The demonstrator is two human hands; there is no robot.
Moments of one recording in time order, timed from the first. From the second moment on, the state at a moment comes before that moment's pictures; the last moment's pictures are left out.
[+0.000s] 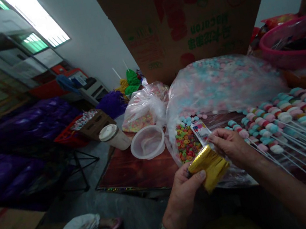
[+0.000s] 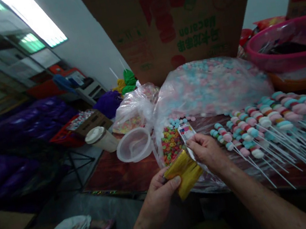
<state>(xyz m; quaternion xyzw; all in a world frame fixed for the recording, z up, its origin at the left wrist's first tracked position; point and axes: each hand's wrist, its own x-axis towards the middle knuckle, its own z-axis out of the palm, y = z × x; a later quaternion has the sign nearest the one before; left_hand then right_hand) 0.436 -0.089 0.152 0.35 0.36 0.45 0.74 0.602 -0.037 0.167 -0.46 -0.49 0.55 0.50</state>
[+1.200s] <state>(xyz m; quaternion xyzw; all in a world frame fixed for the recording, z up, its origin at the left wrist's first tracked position) 0.394 -0.043 0.175 0.57 0.59 0.52 0.24 0.502 0.014 0.174 -0.54 -0.81 0.06 0.22</state>
